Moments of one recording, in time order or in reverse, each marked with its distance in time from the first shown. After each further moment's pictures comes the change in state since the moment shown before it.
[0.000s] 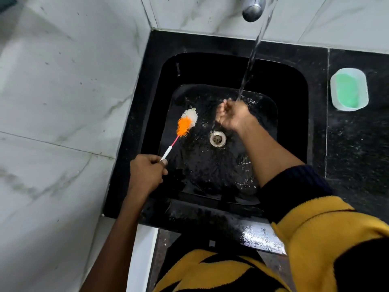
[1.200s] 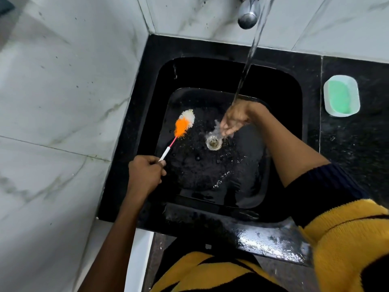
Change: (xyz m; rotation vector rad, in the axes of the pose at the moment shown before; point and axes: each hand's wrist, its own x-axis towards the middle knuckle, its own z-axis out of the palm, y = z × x) left_hand 0.001 0.005 0.007 -0.043 0.009 -0.004; right_hand -0.025 -0.044 0.005 -1.571 -0.059 0.055
